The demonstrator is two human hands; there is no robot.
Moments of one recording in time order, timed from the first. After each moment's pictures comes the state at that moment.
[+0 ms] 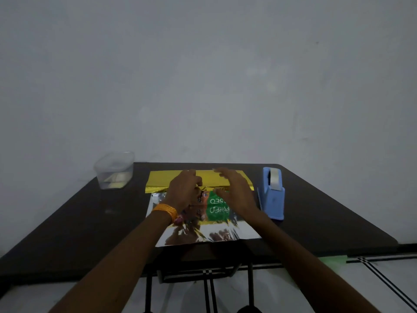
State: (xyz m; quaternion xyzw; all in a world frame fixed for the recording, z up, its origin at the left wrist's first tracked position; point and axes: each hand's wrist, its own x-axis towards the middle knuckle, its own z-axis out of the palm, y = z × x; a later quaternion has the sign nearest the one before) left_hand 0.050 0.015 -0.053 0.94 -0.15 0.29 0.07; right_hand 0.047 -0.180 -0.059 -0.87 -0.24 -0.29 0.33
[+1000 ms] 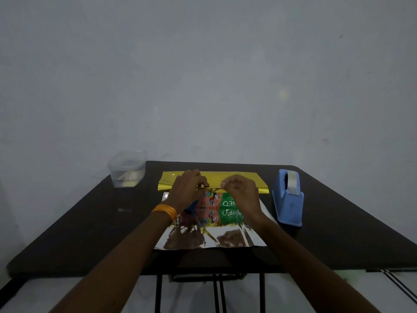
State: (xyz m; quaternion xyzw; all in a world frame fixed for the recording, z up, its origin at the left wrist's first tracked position) left_hand 0.063 0.049 -0.059 0.93 -0.19 0.28 0.16; right_hand 0.052 -0.148 -0.064 -0.74 -0.16 -0.18 0.62
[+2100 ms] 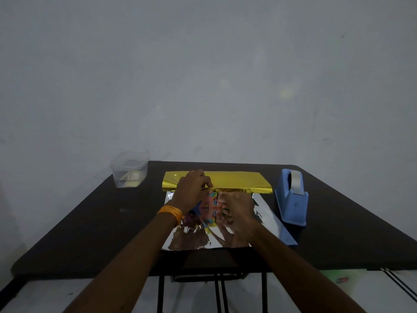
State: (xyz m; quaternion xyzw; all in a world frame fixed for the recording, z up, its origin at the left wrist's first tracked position) left_hand 0.062 0.047 -0.062 0.93 -0.18 0.29 0.17; right_hand 0.054 -0.111 -0.096 -0.73 0.07 -0.10 0.67
